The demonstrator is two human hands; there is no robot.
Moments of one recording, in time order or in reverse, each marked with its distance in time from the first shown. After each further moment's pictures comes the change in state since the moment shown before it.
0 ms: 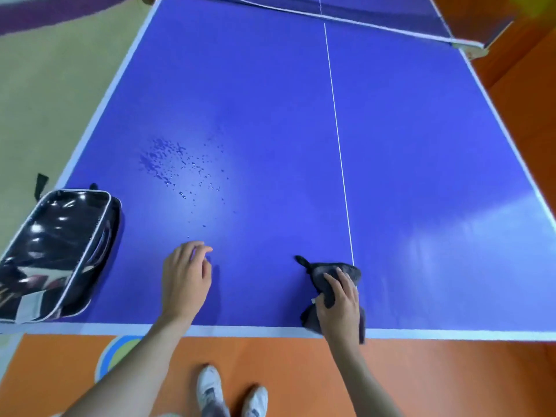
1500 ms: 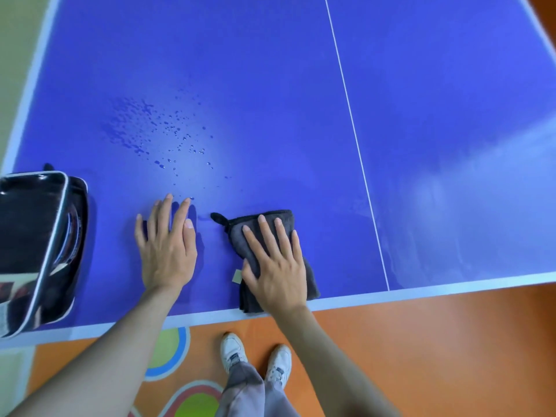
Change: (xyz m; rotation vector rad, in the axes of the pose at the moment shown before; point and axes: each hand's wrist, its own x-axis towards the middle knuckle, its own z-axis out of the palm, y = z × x) left_hand 0.024 -0.043 0.038 0.179 -0.029 0.004; right_hand -0.020 -0.089 0.106 -0.372 -0.065 -0.473
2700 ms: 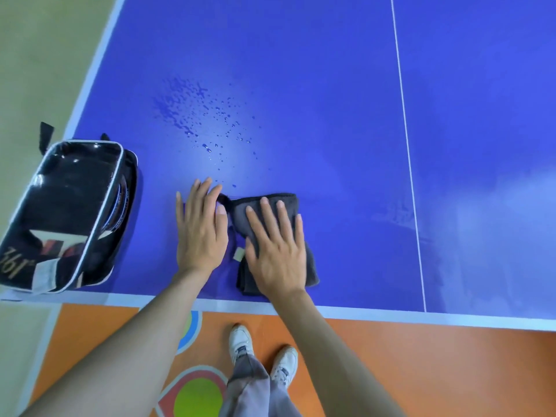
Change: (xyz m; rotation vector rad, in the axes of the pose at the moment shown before) left_hand 0.001 -0.011 0.008 -0.272 0.075 -0.034; right_hand 0.035 -0.052 0.024 0.003 0.003 -0.096
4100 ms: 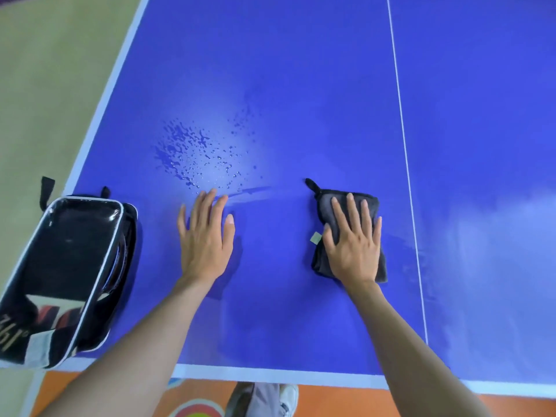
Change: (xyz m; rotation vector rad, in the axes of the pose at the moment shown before) left_hand 0.094 0.005 0.007 0.190 -0.033 0.023; right_hand 0.110 0.146 -0.029 -0.085 0.007 0.276
